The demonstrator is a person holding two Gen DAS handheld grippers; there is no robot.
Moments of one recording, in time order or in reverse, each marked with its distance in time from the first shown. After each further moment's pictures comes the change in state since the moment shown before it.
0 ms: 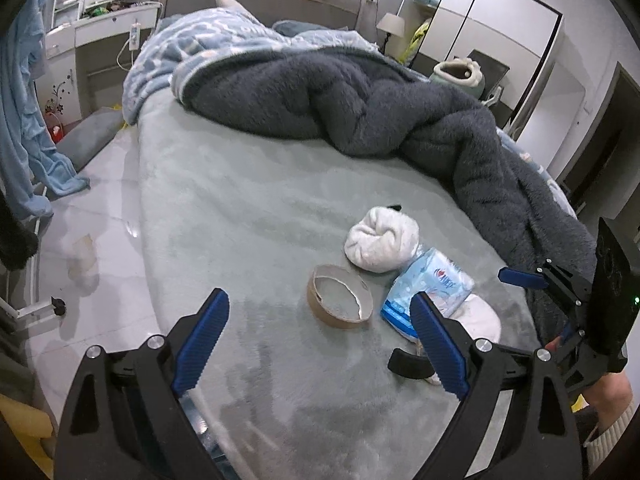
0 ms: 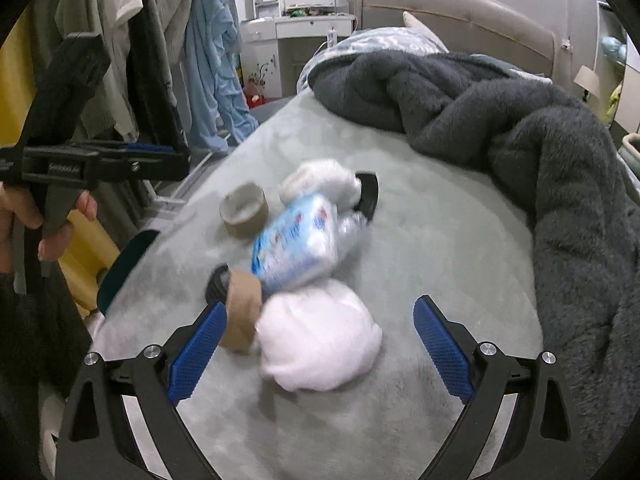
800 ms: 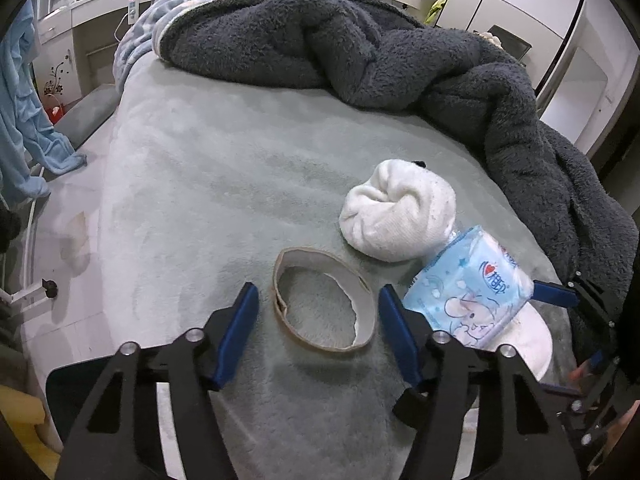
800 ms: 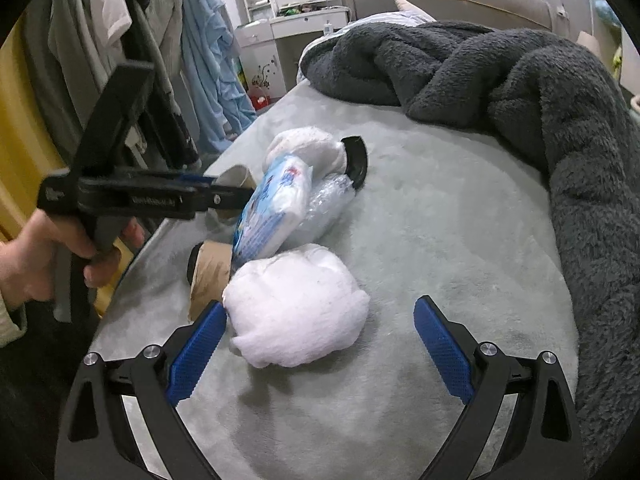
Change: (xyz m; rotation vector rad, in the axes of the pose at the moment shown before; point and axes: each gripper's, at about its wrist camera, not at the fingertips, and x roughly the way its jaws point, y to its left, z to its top) left arm 0.074 -0.018 -0.008 -0.022 0.096 0.058; right arm 0.007 -0.026 -0.022 0.098 -0.008 0.100
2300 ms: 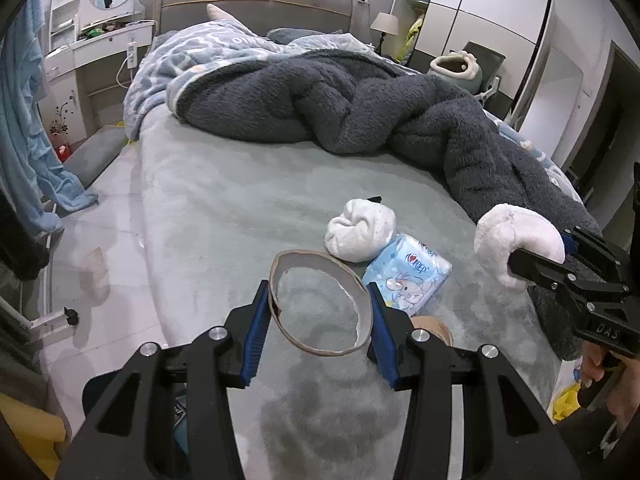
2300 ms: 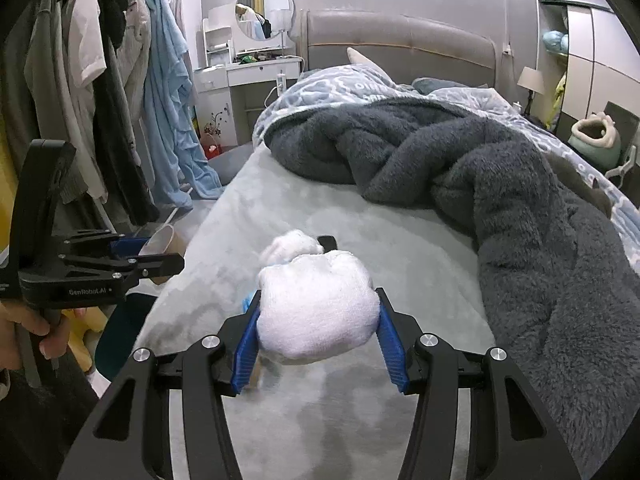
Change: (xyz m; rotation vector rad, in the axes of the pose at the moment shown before) left arm -0.092 -0.008 -0.013 0.071 -0.125 0.003; right arm -0.059 0.048 0.043 0.029 -0.164 -0.236
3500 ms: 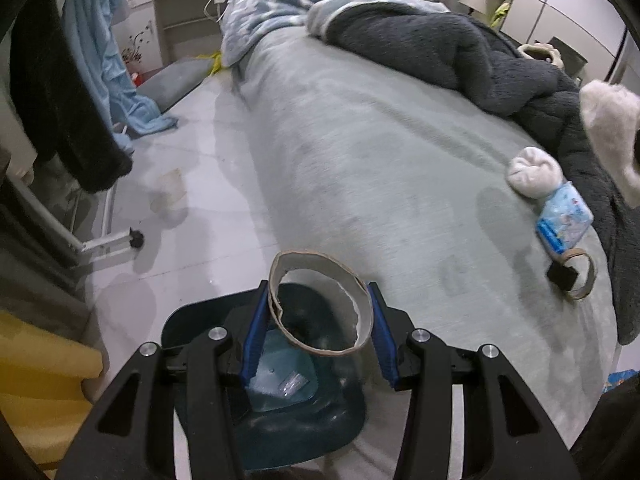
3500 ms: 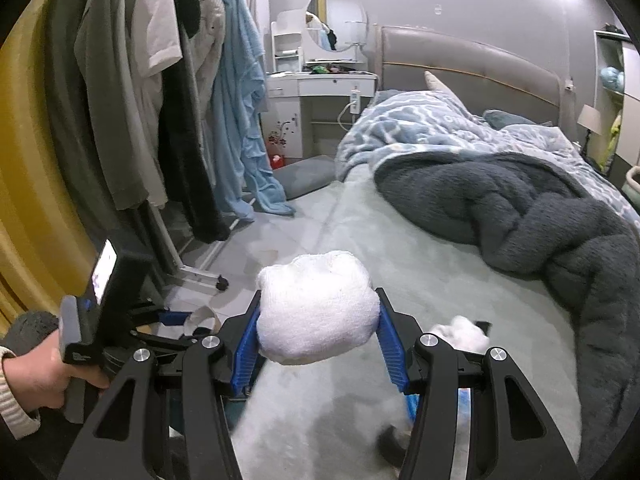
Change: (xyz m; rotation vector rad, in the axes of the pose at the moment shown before) left arm -0.012 0.150 -0.062 -0.170 0.175 0.201; right arm 0.036 0.145 0.063 -0.120 -0.044 0.170
